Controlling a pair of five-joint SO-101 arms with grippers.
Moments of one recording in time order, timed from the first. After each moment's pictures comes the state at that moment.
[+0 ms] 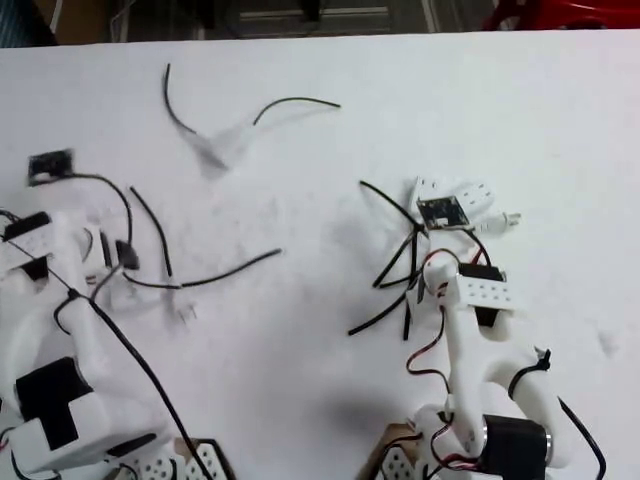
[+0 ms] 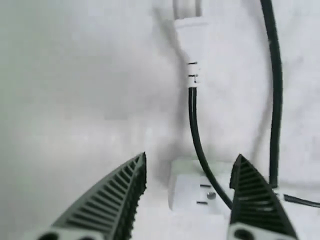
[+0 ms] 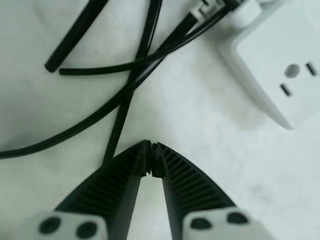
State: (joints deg) left arm -33.0 -5.9 31.8 63.1 -3.6; right arm 4.6 -20.3 58.7 50.5 18.2
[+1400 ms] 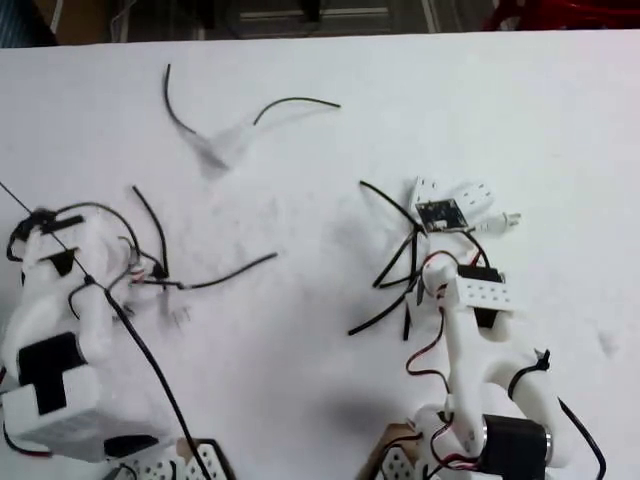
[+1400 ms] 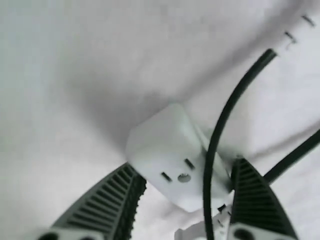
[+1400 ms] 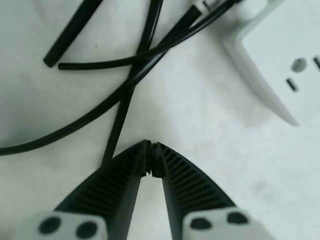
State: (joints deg) left arm -28.2 7.0 34.5 62.3 33.3; right arm 4.6 -20.3 59.4 50.5 18.2
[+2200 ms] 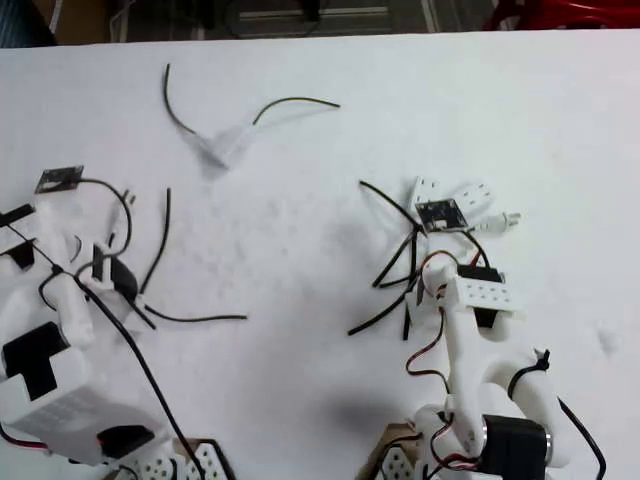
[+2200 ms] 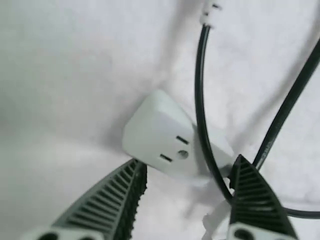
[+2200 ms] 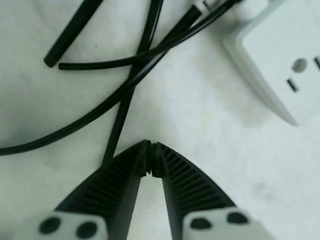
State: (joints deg) left arm -36.8 8.2 25.6 66.3 -21.4; right arm 4.6 -20.3 59.4 50.5 18.2
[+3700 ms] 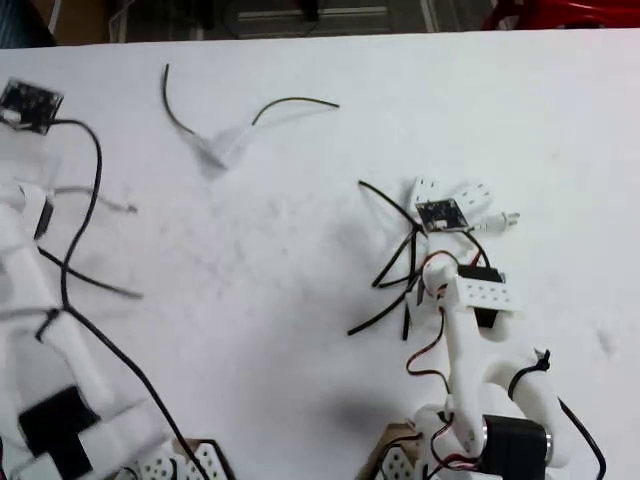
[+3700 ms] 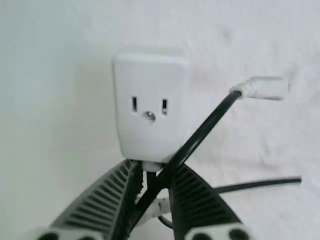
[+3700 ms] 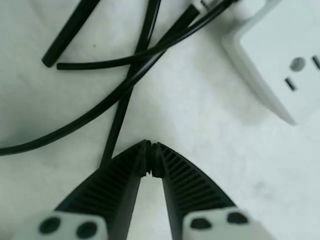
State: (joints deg) left arm -36.4 -14.5 8.7 72.5 -43.6; right arm 4.6 -20.3 59.4 50.5 18.2
